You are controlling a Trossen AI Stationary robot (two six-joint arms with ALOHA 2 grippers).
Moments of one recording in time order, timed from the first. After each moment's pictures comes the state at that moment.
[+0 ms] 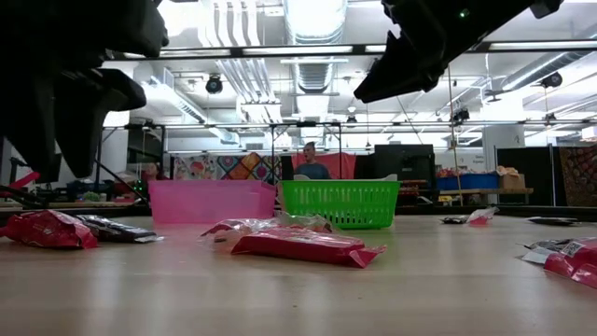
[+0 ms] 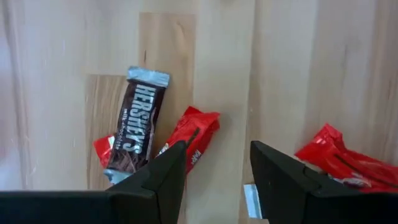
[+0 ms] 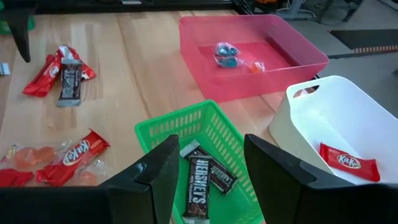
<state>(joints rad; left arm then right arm) -0.55 1.61 1.05 -0.79 -0.11 -0.60 0.22 1.37 0.79 -0.01 0.56 0.20</state>
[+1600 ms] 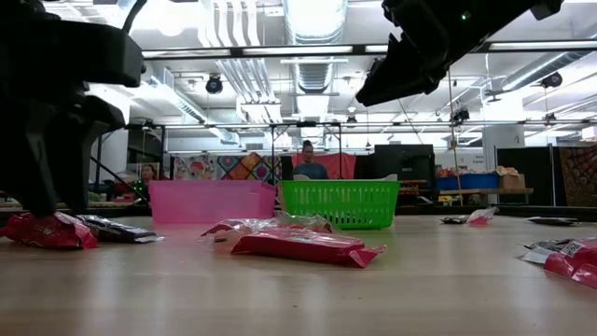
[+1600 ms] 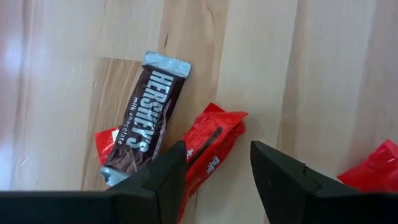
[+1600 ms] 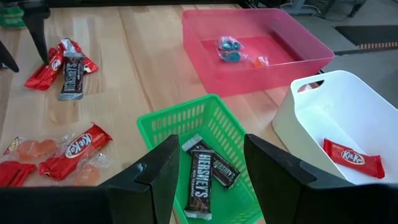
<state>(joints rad) -0.61 1.61 0.91 -0.64 -0.27 -0.72 0.22 1.37 0.78 -0.03 0.55 0.21</state>
